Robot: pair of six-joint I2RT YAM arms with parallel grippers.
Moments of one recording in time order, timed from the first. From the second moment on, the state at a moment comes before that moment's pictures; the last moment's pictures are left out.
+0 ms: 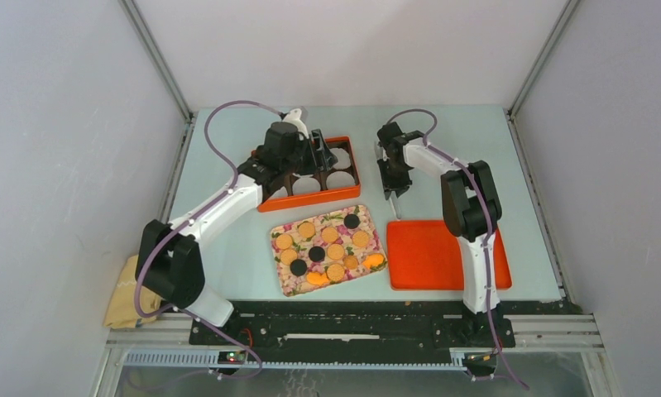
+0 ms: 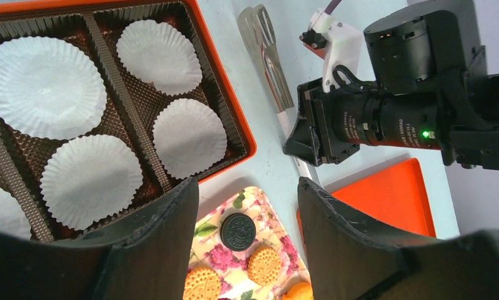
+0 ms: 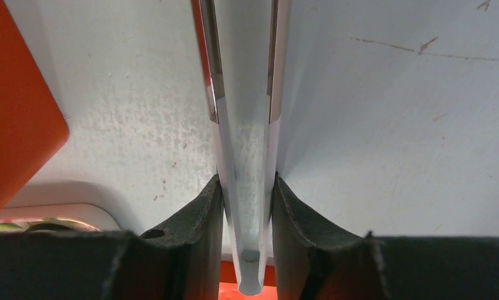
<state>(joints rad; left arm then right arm) -0.49 1.53 1.20 -0.15 0.09 -0.54 0.39 2.20 1.72 -0.85 0.03 0.23</state>
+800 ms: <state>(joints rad) -0.48 1.83 1.64 -0.21 0.22 -0.53 0.56 1.76 1.69 -0.88 0.04 0.20</state>
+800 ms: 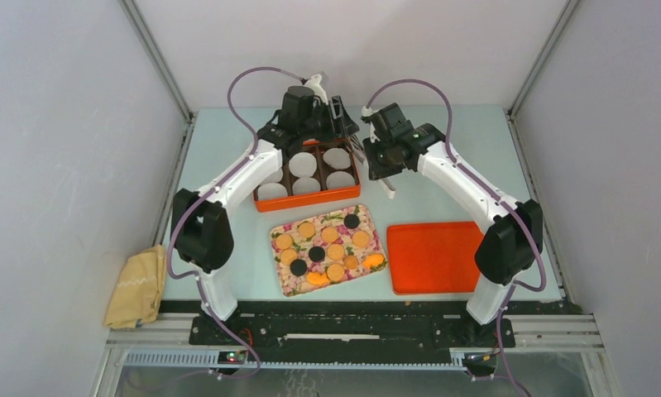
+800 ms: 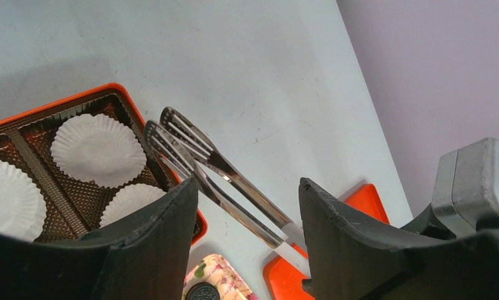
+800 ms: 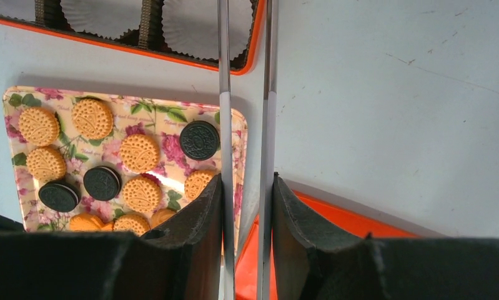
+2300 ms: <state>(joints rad) -0.41 1.22 1.09 -0.28 -0.05 -0.52 0.99 1.44 1.46 -0.89 0.20 0.21</state>
